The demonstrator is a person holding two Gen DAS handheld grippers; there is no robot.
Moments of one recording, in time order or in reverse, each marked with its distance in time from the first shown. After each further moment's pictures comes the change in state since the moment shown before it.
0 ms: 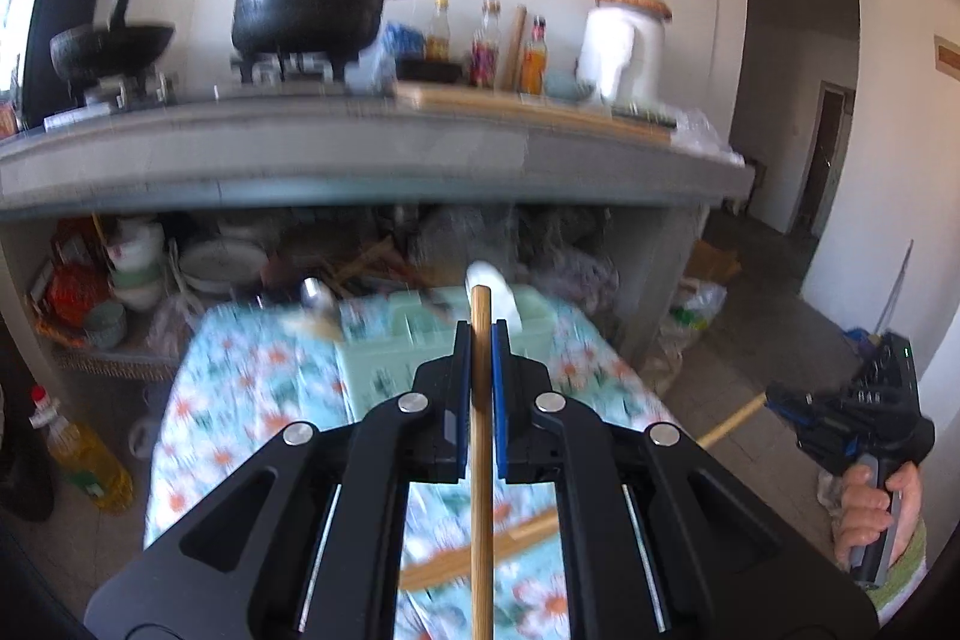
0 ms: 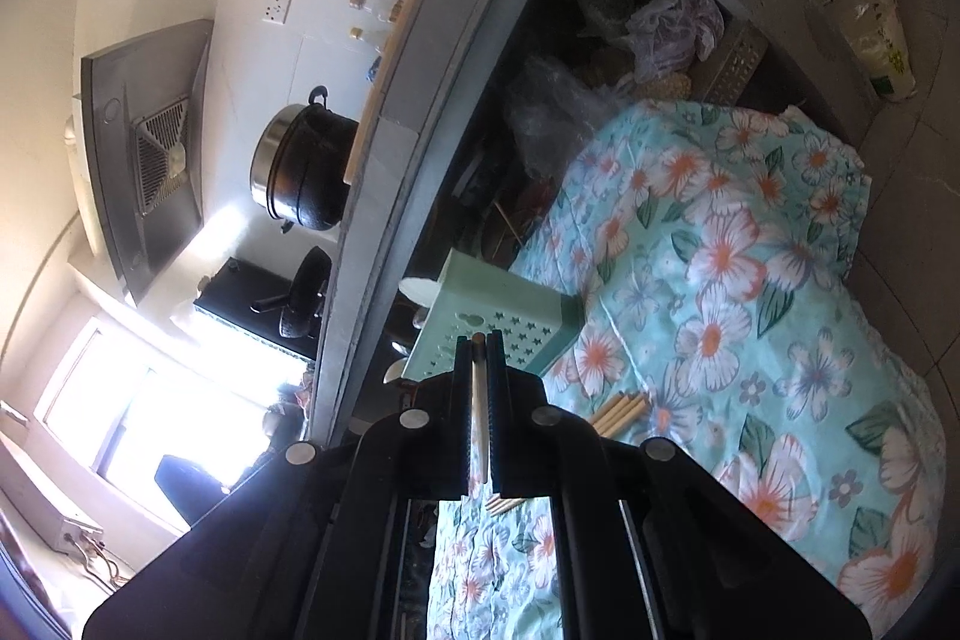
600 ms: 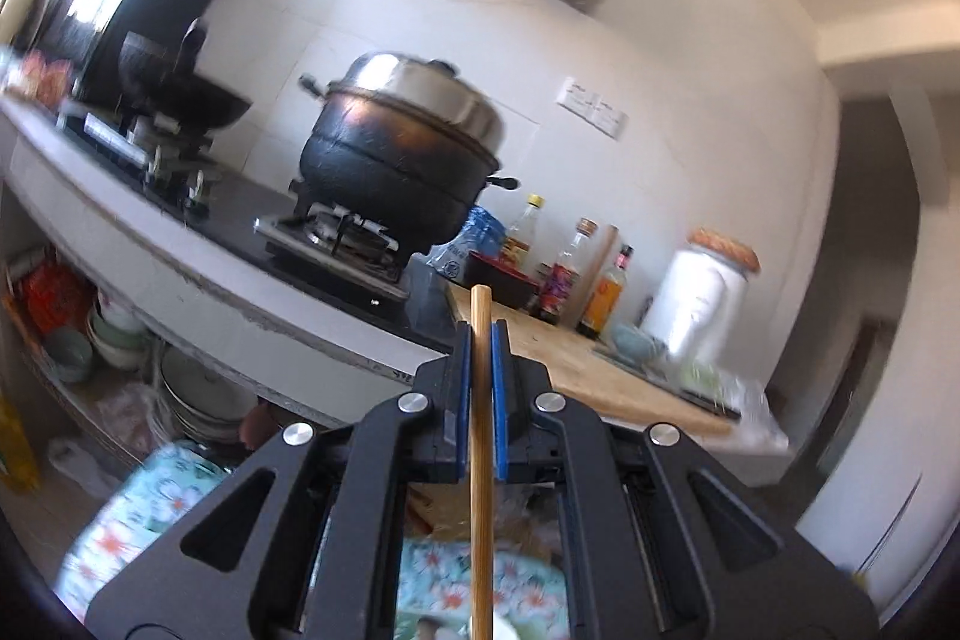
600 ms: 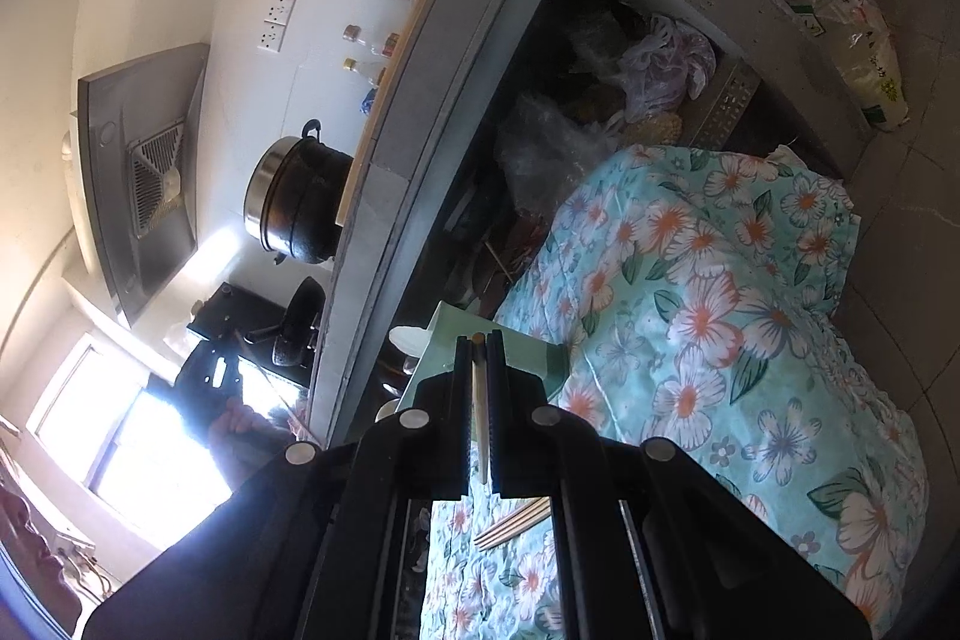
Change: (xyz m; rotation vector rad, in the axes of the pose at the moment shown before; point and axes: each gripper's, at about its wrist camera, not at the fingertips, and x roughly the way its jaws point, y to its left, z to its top) left arm 0.081 0.072 0.129 -0.371 -0.405 0.063; right arm -0.004 -0.009 0.026 0.015 -0.049 -0.024
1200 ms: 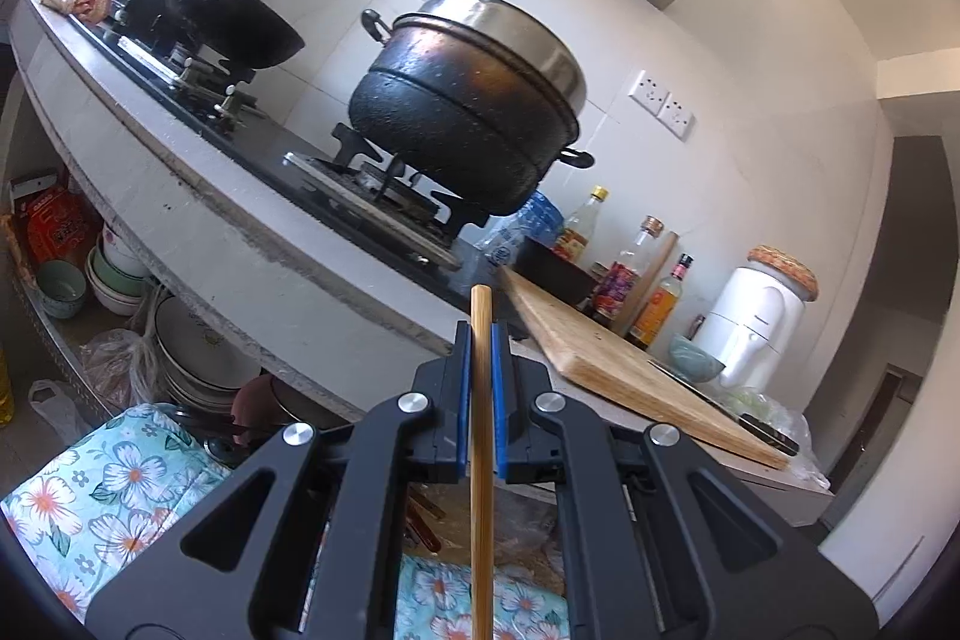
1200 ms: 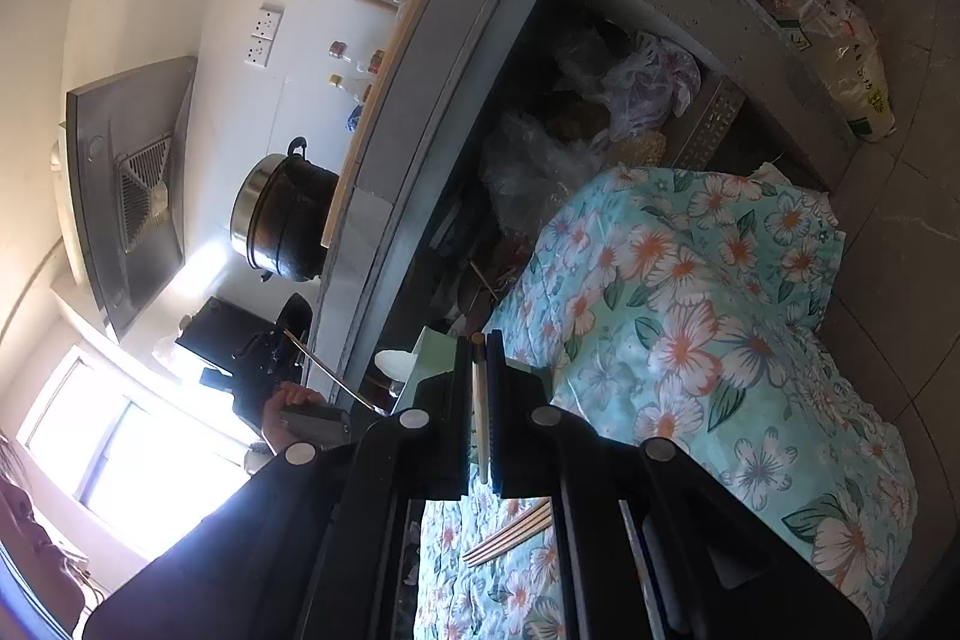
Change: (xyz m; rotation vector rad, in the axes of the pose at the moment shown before) left arm 0.071 0.039 -0.048 -0.092 -0.025 0.097; right arm -0.004 -0.001 0.014 -0.004 -0.031 -0.030
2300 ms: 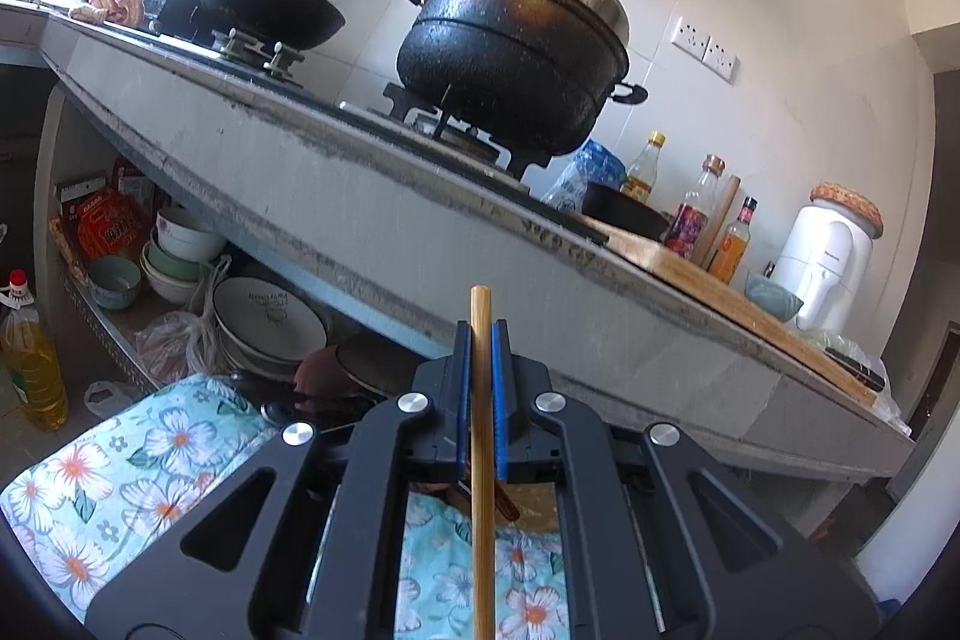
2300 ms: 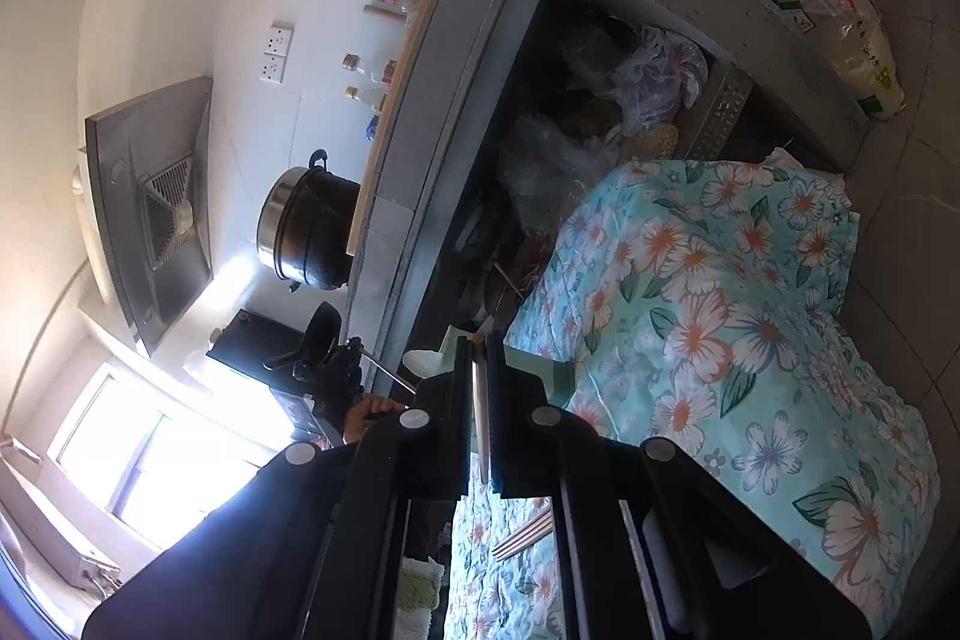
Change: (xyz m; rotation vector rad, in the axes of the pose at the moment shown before) left arm 0.010 0.011 -0.057 0.096 0.045 0.161; right arm -0.012 -0.010 -0.001 0.062 0.001 0.078
